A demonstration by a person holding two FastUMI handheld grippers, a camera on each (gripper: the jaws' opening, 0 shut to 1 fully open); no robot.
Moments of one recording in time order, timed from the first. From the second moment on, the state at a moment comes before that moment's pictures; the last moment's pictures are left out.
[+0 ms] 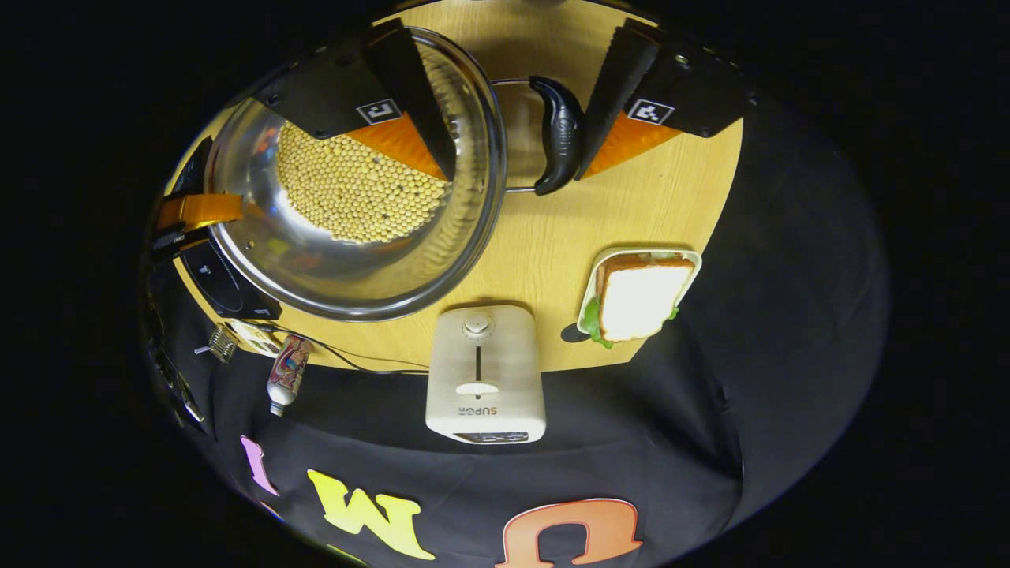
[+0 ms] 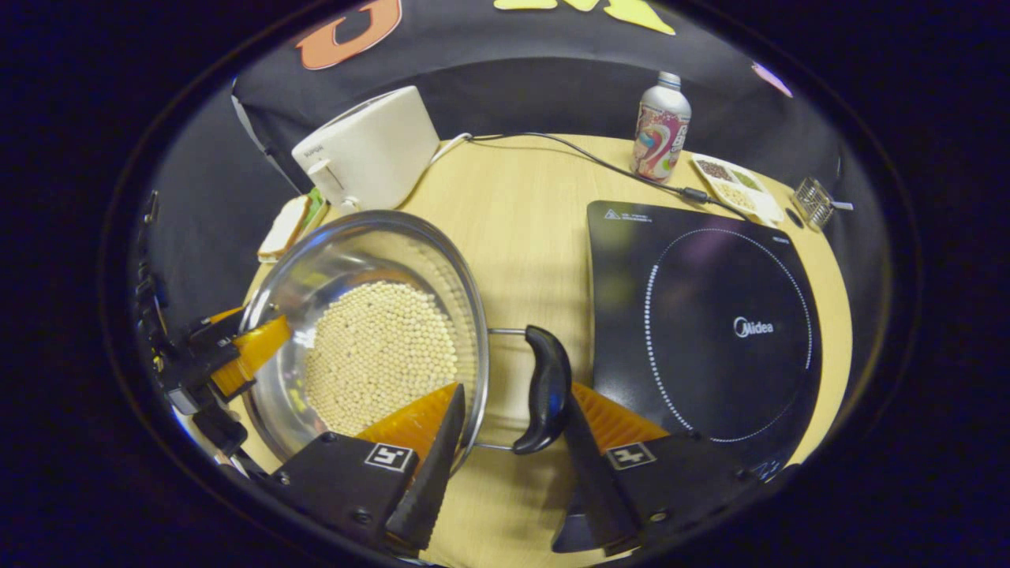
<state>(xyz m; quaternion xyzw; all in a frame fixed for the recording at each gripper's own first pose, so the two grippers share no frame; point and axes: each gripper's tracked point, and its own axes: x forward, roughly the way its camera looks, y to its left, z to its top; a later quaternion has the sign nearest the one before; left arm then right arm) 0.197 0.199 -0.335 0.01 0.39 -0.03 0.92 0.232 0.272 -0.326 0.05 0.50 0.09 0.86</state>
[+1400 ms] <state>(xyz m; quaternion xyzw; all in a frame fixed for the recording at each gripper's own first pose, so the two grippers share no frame) 0.187 0.168 -0.262 -0.01 0.37 -0.06 0.93 0.218 0.242 -0.263 0.09 0.44 0.09 0.89</state>
